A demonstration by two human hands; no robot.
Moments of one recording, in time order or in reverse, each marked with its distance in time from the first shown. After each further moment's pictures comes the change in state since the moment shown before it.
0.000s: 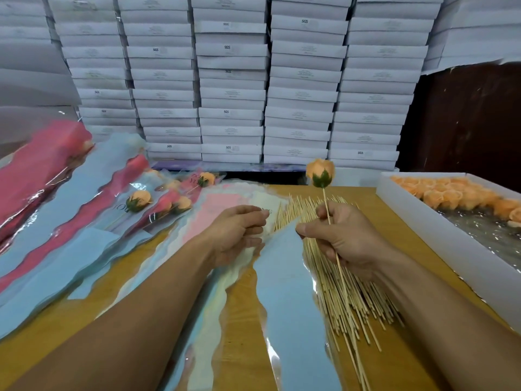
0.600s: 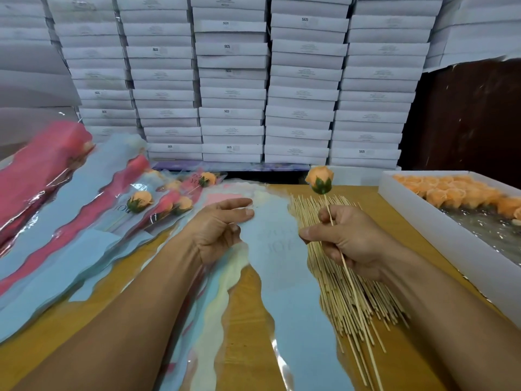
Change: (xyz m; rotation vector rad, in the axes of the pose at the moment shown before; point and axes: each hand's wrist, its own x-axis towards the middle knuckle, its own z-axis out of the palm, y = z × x) left_hand -0.005 0.010 -0.026 -0.208 -0.005 0.009; right_hand -0.002 -0.005 -0.004 -0.055 -0.011 0.113
